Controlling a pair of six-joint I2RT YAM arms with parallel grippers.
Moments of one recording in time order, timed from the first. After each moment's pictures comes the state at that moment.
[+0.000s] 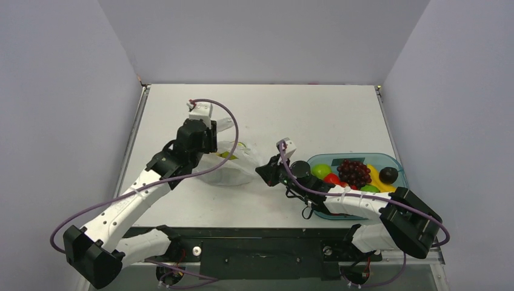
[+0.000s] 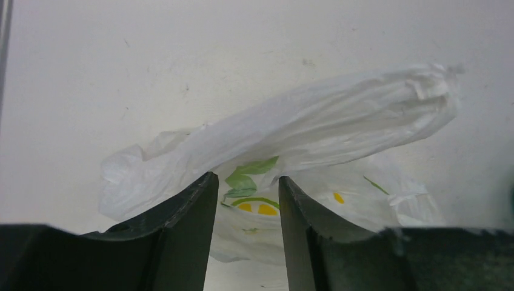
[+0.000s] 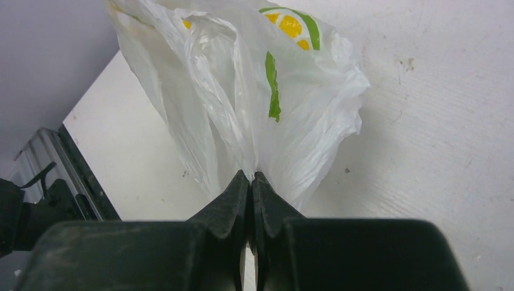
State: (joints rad) left arm -0.64 1.11 1.00 -0.38 -0.46 -0.19; right arm 0.88 1.31 0.50 0.61 0.02 0.47
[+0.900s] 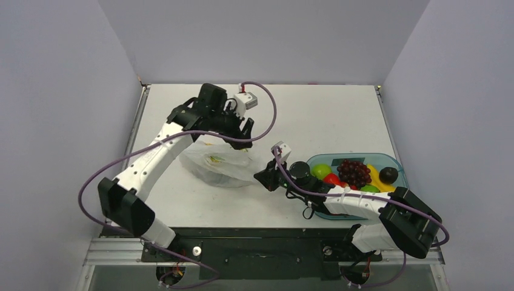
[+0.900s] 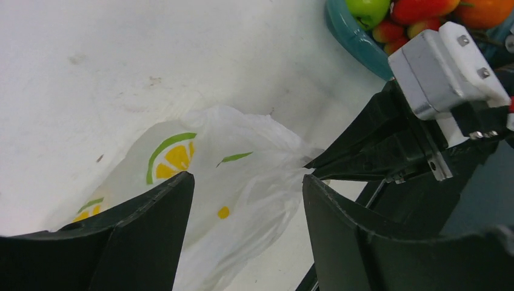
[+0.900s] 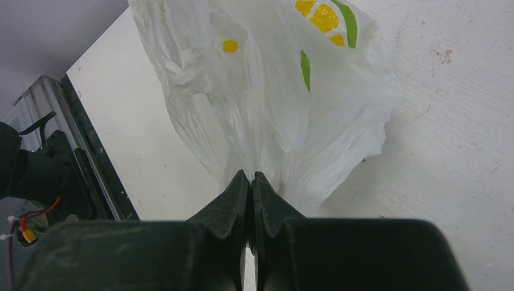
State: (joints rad) left arm -0.54 1.48 1.53 -0.81 0.38 0.10; right arm 0.88 1.32 0.49 0.55 -0.09 0.38
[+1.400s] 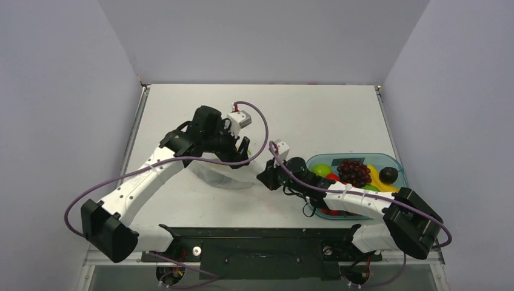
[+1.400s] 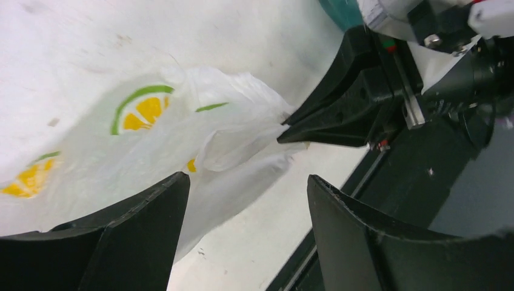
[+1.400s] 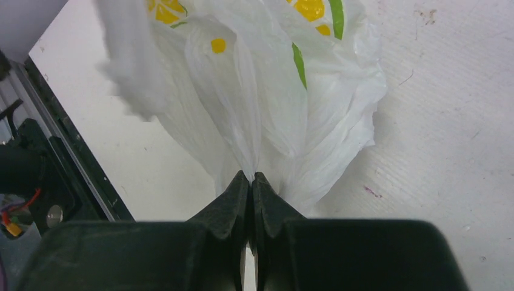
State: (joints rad) left arm -0.59 1.36 1.24 -0.72 0.40 0.04; right arm 0.87 1.31 0.52 0.39 -0.09 0.37
